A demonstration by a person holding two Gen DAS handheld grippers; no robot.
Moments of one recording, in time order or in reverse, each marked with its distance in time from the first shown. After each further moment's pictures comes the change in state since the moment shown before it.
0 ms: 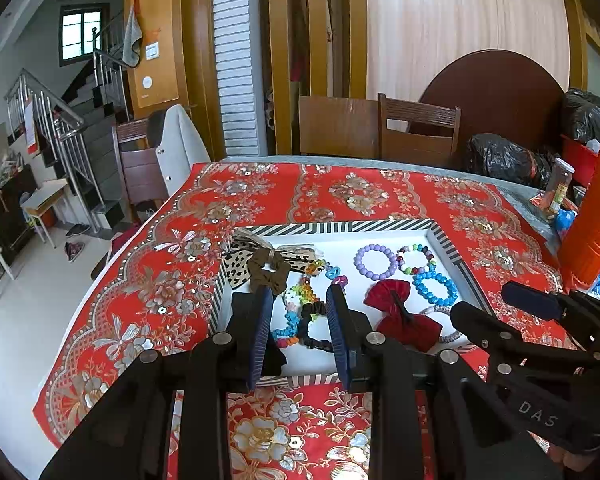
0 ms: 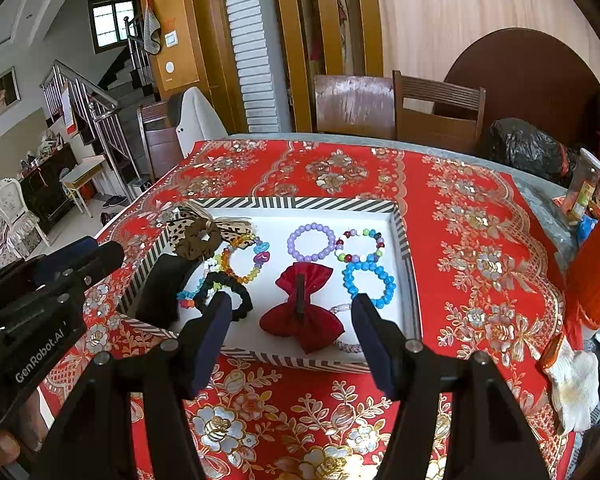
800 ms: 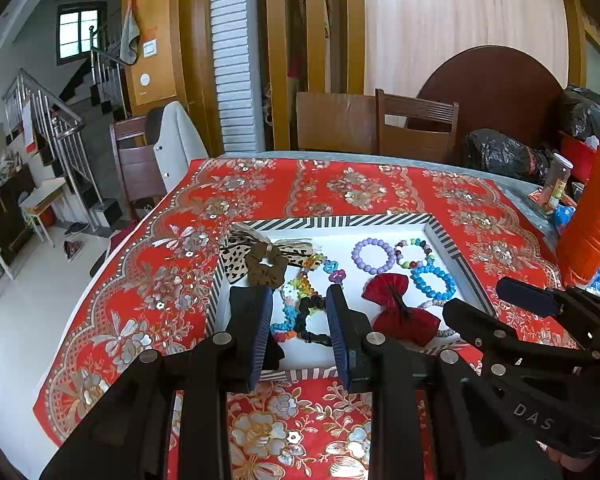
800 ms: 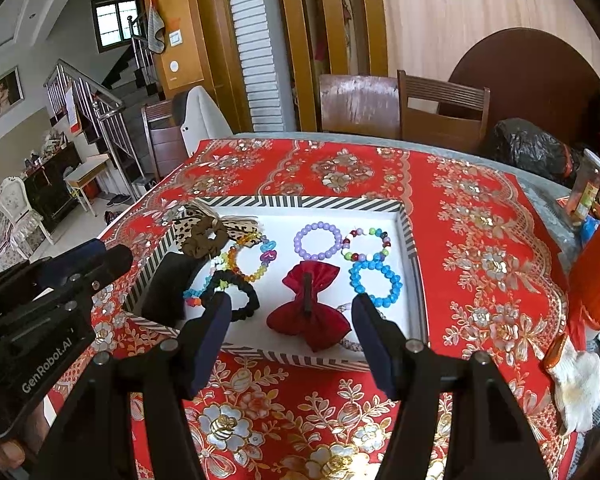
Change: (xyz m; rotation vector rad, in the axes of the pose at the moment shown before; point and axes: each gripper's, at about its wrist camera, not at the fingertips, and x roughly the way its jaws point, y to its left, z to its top) left arm 0.000 -0.003 -0.003 0.001 0.016 -0.003; right arm -0.002 0.005 -0.001 -0.009 0.004 0.013
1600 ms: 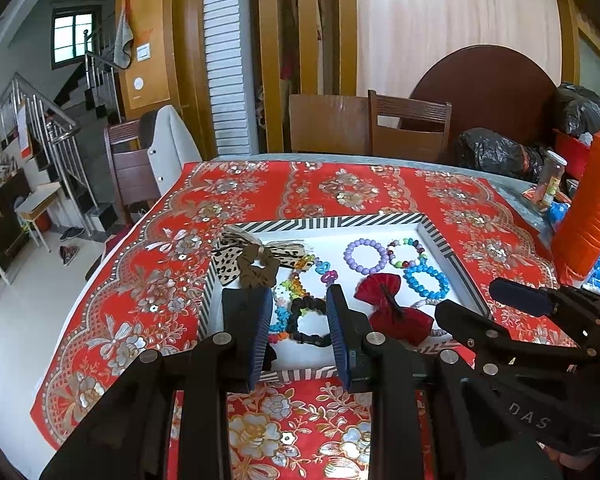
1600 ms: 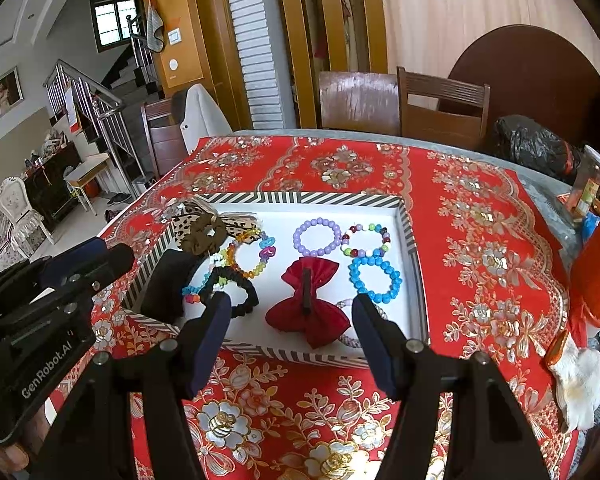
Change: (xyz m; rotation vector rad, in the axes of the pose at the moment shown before) left arm 0.000 -0.007 -0.002 0.020 -0.014 -0.023; right arm 0.001 -0.002 -0.001 0.008 0.004 0.006
